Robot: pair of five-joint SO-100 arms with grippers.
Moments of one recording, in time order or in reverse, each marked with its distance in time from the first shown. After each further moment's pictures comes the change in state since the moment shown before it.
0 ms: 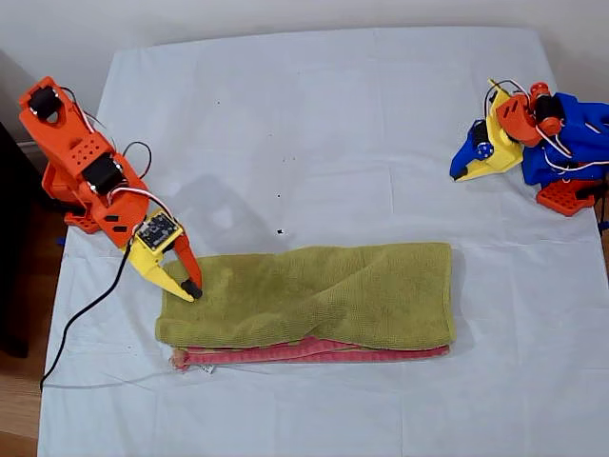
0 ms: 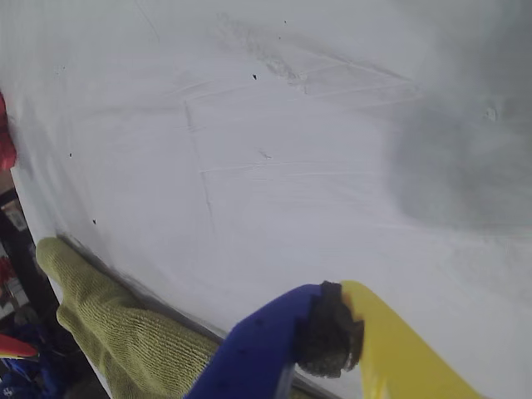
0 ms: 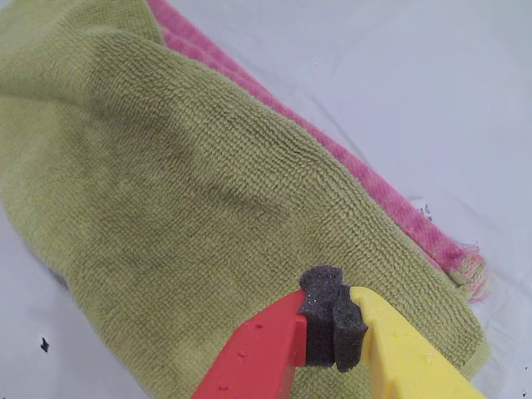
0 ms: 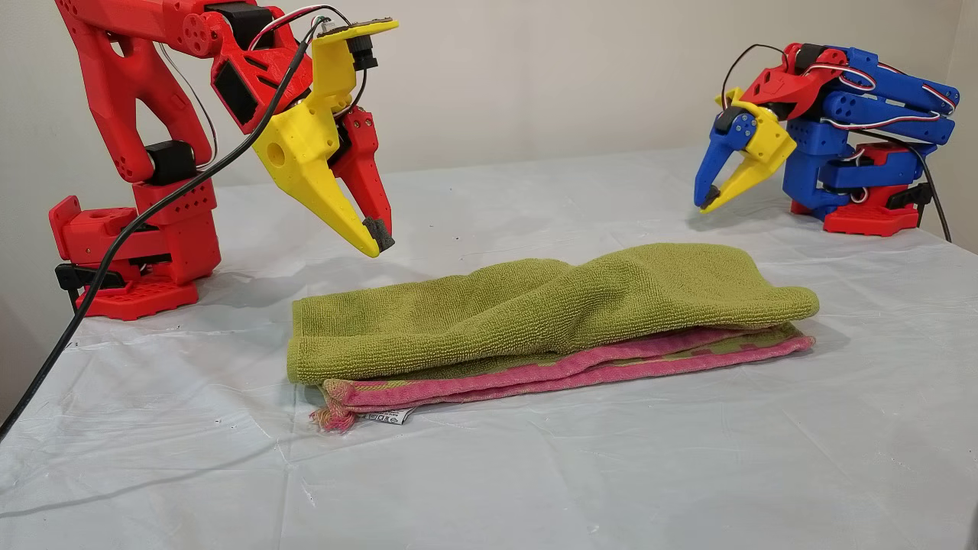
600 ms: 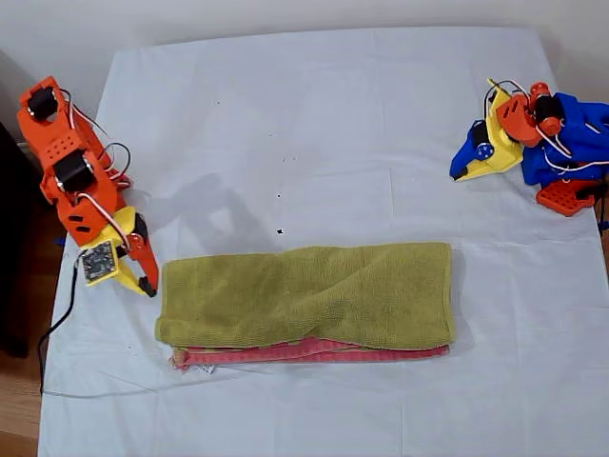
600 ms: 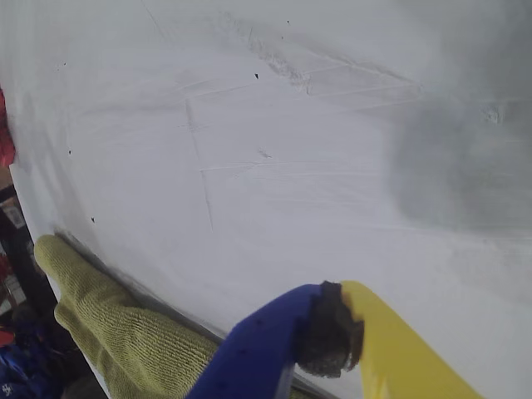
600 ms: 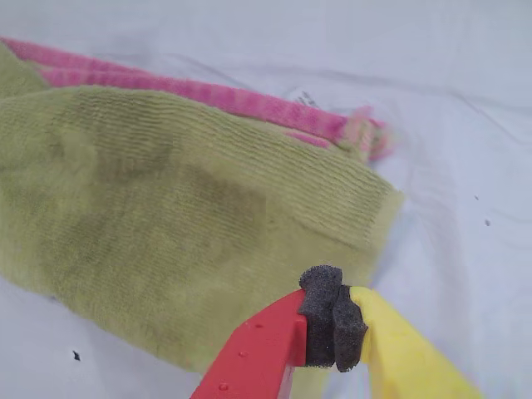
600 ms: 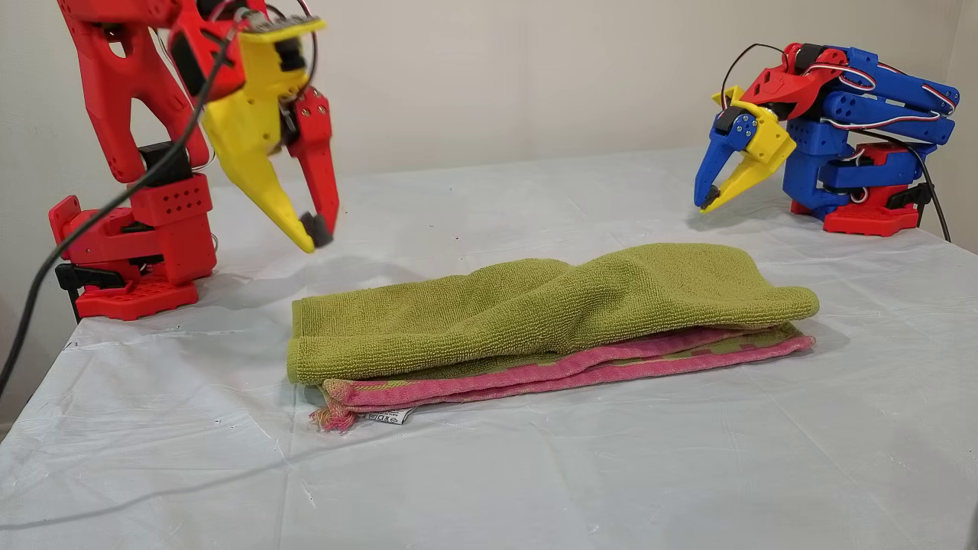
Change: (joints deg) arm 0 11.7 -0.8 -16.9 31.2 17.1; arm 1 0.0 0.0 0.0 0.0 -0.2
